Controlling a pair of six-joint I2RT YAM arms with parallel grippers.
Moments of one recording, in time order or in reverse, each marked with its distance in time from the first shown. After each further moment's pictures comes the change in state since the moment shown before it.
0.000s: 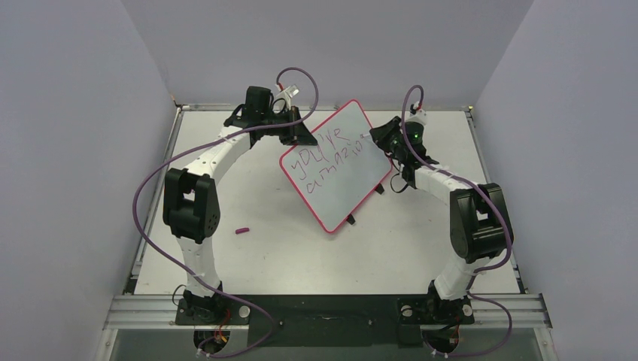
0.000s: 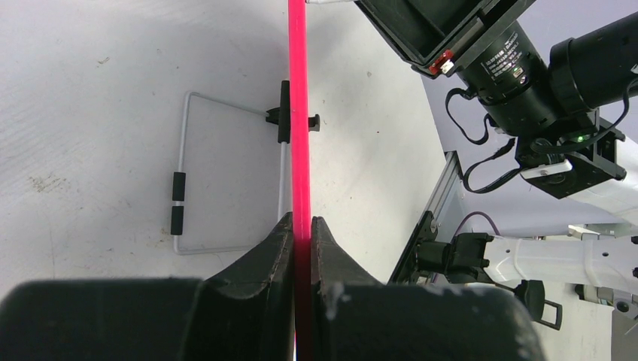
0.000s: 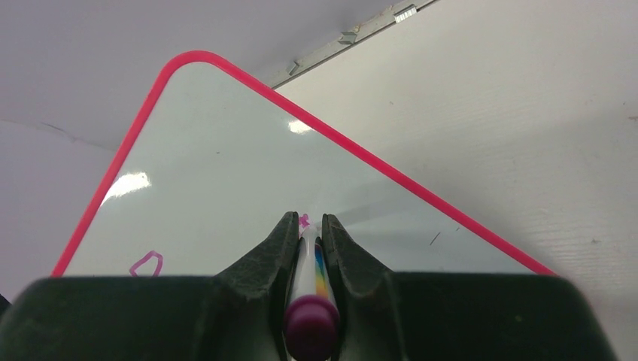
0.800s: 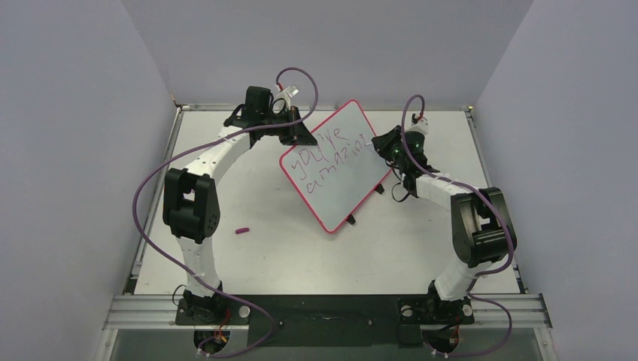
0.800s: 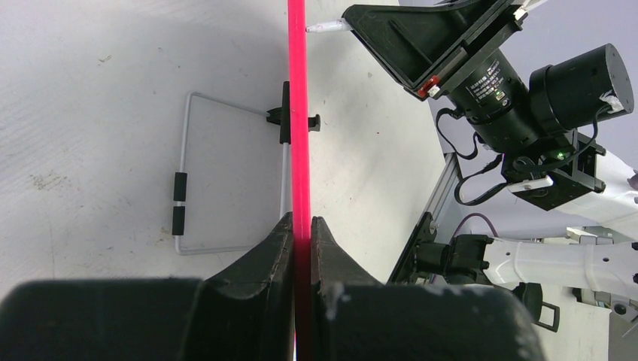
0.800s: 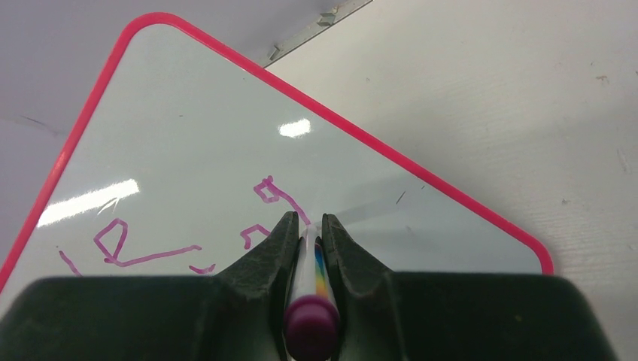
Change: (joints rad) left arm 0.001 0.000 0.000 -0.003 -0.004 -0.008; right arm -0.001 -0.037 -0.119 0.064 0.018 0.000
